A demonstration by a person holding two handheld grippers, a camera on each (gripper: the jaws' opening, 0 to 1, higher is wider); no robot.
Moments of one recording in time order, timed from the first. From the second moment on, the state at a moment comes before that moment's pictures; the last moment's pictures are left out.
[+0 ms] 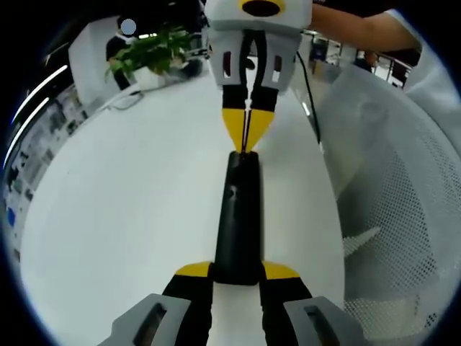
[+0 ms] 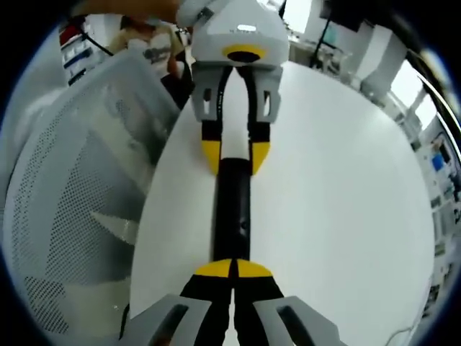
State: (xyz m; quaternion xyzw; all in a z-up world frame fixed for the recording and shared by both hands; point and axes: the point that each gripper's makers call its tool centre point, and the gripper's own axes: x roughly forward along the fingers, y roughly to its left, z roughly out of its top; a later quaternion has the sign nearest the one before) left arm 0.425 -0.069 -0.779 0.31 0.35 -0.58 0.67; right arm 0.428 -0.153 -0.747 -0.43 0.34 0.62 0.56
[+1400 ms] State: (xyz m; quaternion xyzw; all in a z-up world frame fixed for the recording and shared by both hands) left arm 0.425 -0.069 -0.779 0.30 0.35 -0.58 0.67; right arm 0.428 -0.141 -0.766 -0.44 0.34 0.63 0.54
